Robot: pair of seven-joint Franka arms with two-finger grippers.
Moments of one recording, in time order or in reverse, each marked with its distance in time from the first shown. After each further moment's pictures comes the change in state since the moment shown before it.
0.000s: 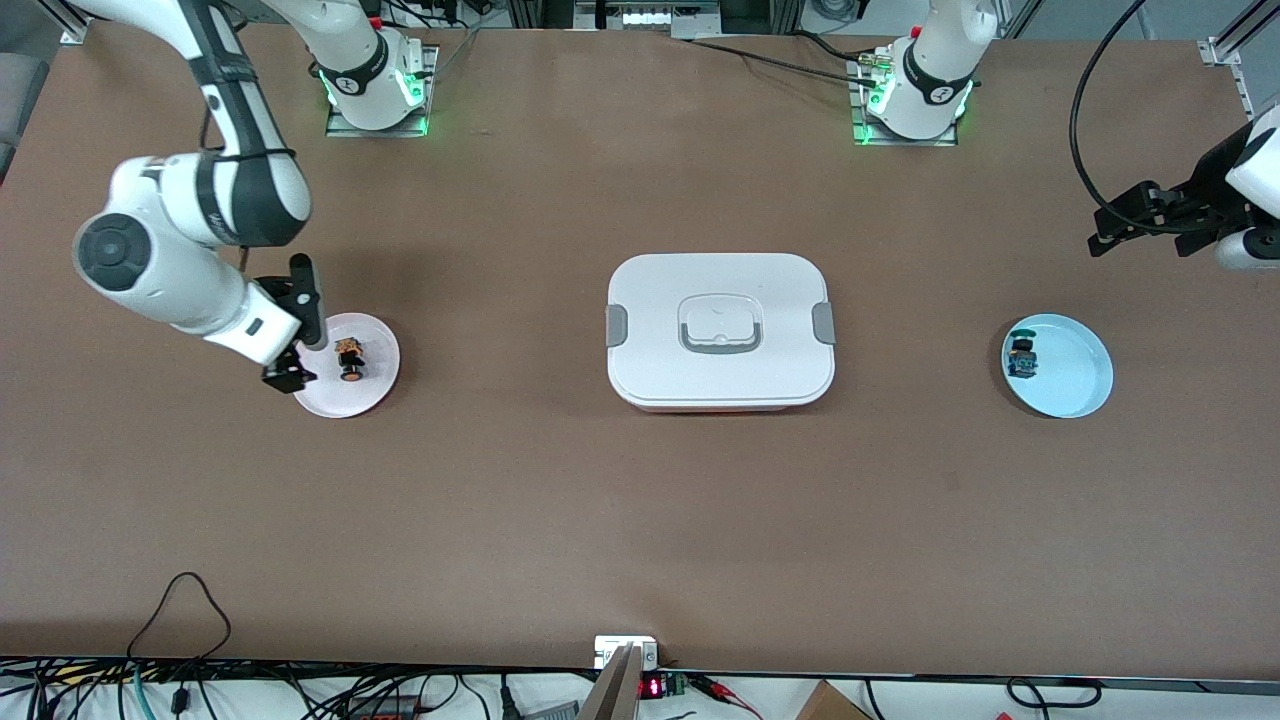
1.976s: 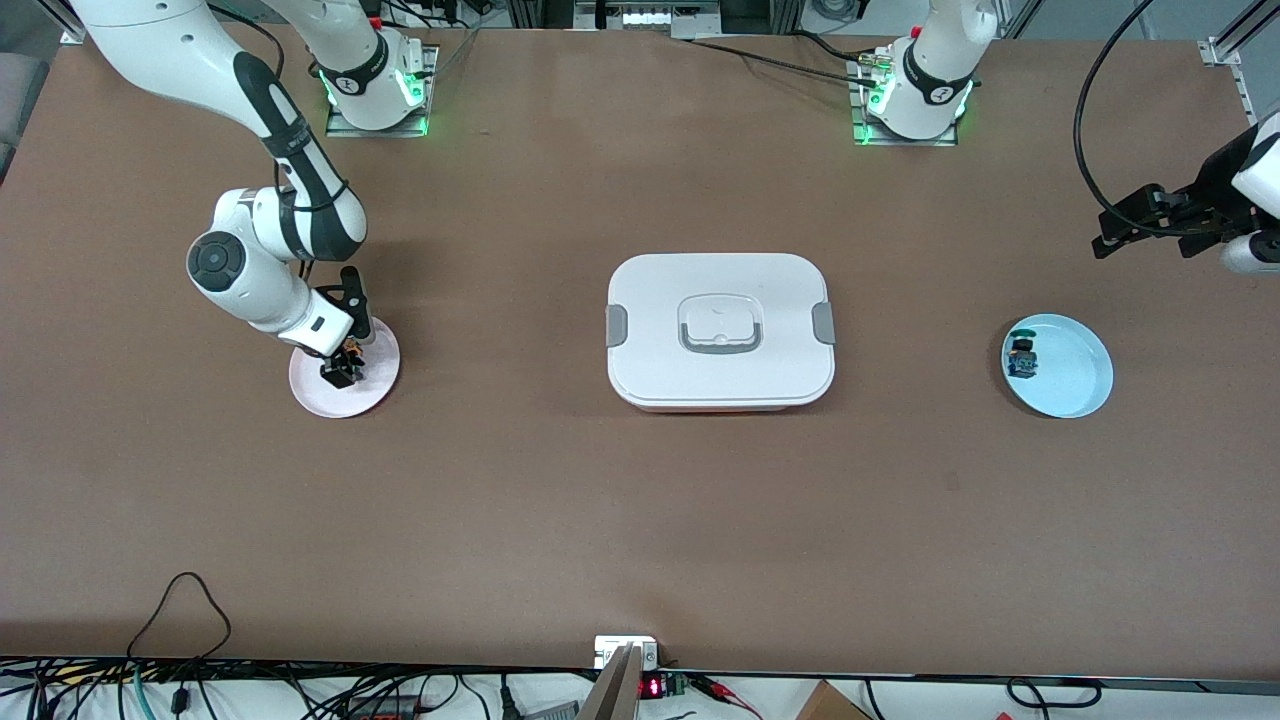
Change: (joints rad) left arm 0.009 0.004 0.001 0.000 0.000 0.000 0.000; right arm -0.018 0.147 -0.005 -0.209 0.024 0.401 -0.050
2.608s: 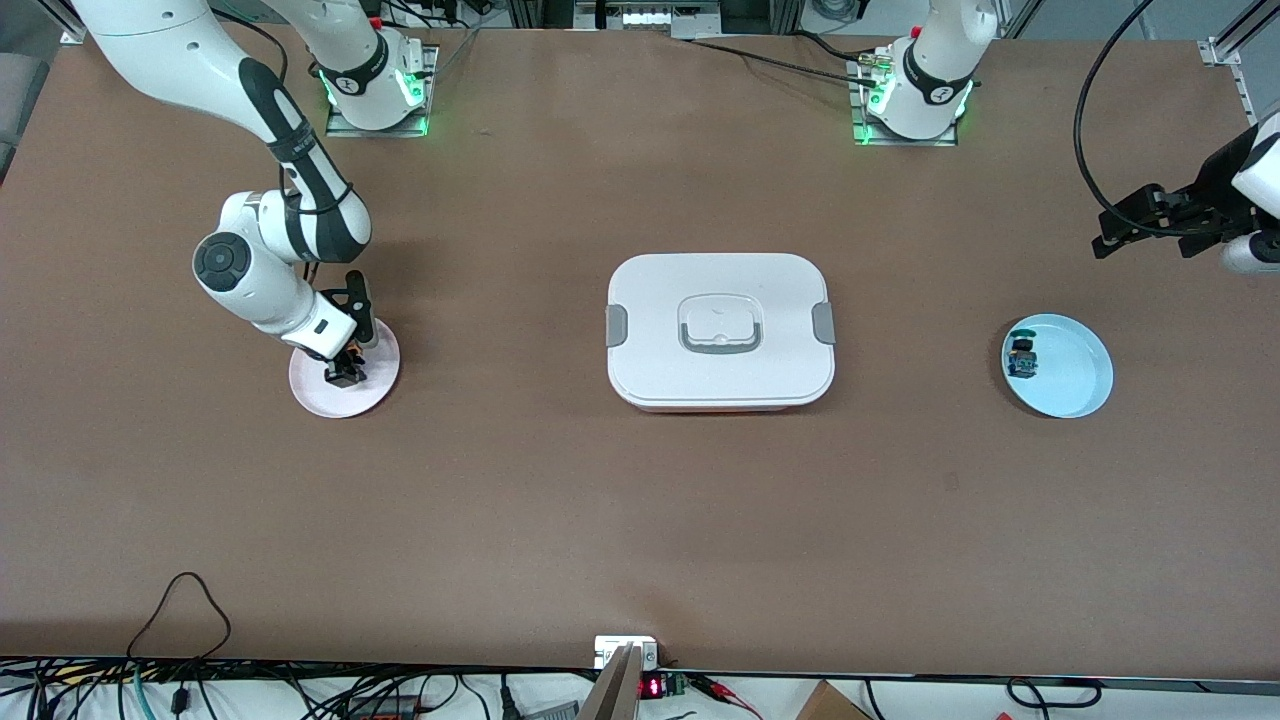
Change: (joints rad) left arm 0.000 0.000 0.000 0.000 0.000 0.000 0.000; right arm 0.002 0.010 0.003 0.001 0.006 0.040 0.034
